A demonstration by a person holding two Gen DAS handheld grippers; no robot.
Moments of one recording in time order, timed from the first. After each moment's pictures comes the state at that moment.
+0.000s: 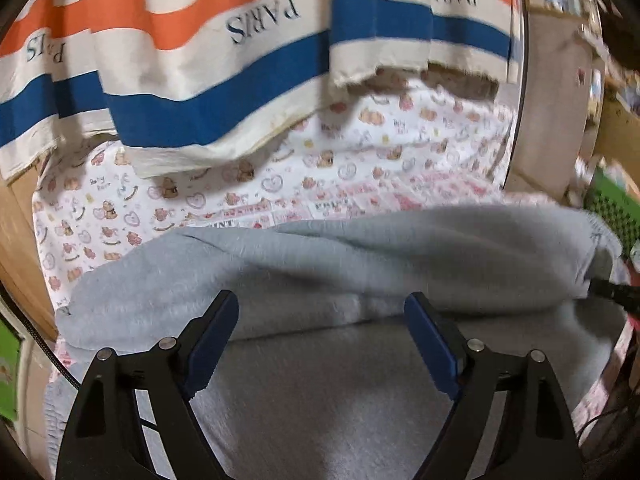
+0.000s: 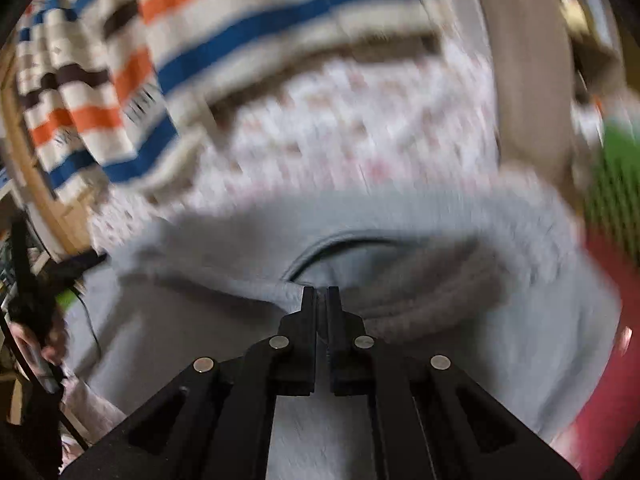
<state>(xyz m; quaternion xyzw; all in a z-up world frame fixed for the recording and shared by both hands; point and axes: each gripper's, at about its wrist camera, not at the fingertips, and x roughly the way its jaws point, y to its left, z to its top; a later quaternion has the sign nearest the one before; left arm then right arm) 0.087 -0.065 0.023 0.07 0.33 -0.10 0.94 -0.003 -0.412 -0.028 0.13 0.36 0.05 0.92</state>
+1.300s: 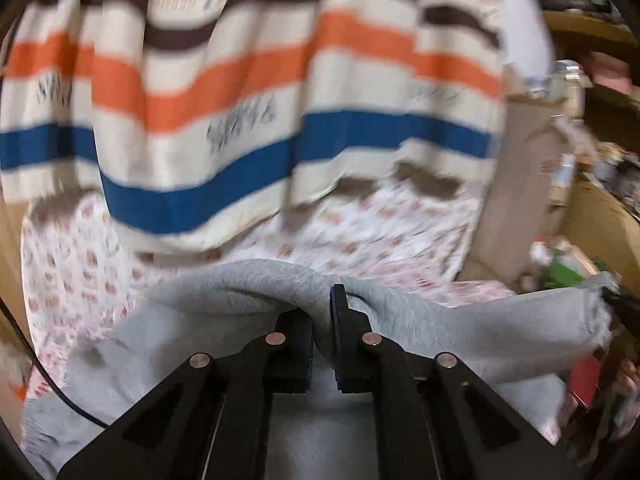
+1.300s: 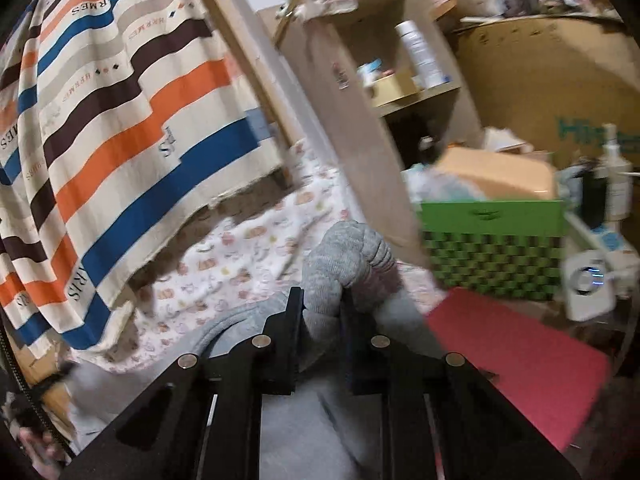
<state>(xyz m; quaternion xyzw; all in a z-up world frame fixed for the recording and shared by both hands) 0.054 -0.079 0.114 -0.03 0.21 -0.16 0.96 -0.077 -0.556 0.067 0.24 0.17 -0.13 0.95</state>
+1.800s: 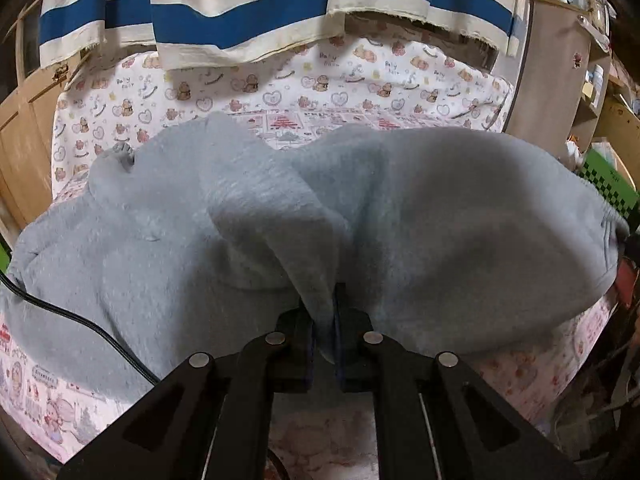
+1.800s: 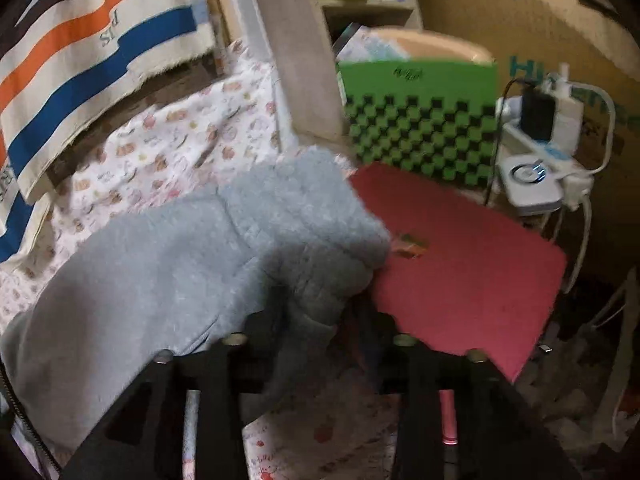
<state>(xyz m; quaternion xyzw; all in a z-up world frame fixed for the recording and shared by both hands) -0.017 -0.078 -0.024 0.00 0.38 -0.07 0.92 -0.083 -0.539 -0.026 0.18 0.30 -0.21 0.91</state>
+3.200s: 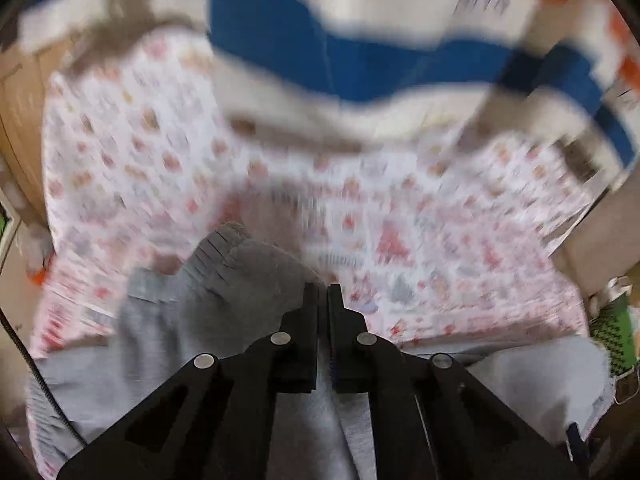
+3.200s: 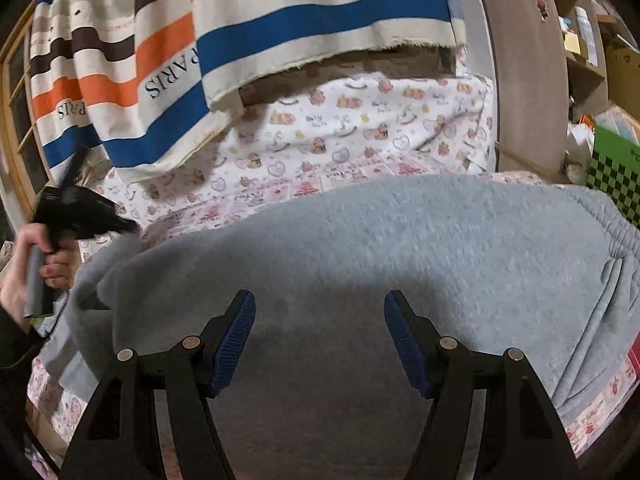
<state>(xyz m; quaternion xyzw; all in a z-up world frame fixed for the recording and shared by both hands) 0.159 0.039 0.044 -0.12 0.42 -0.02 0.90 -0.015 -0.323 -0.024 0.09 0.30 0.01 0.95</state>
